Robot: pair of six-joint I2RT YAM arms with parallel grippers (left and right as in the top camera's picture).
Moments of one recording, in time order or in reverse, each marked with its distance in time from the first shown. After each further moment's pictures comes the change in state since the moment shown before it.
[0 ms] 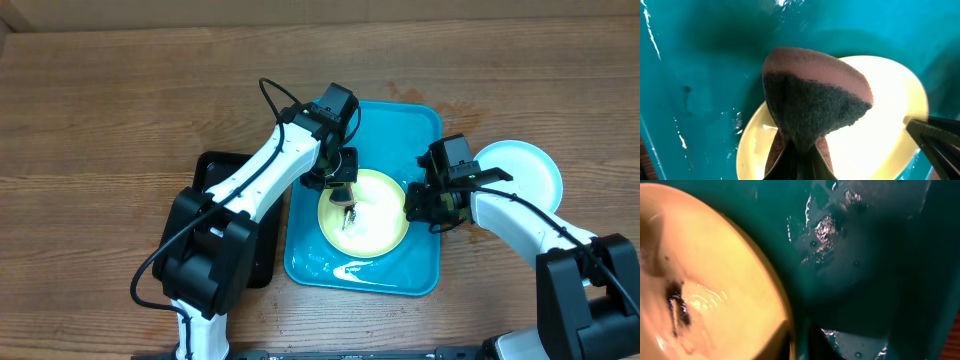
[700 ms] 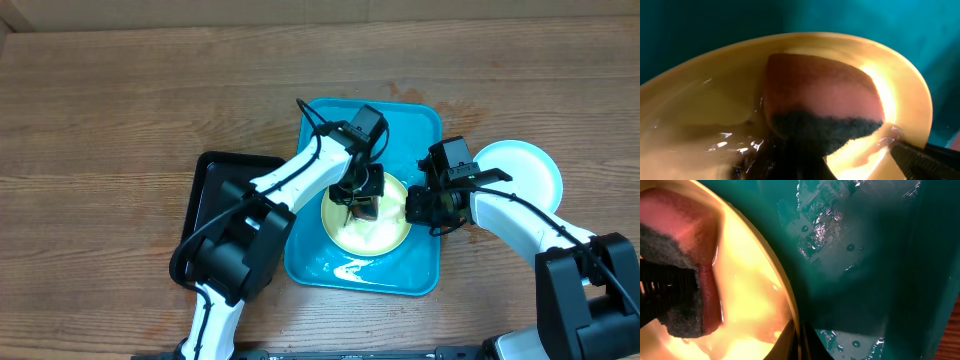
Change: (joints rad) left arm -0.108 0.136 0.009 0.097 0.087 -0.130; right arm -0.001 0.000 -0.004 -0.025 -0.002 0.021
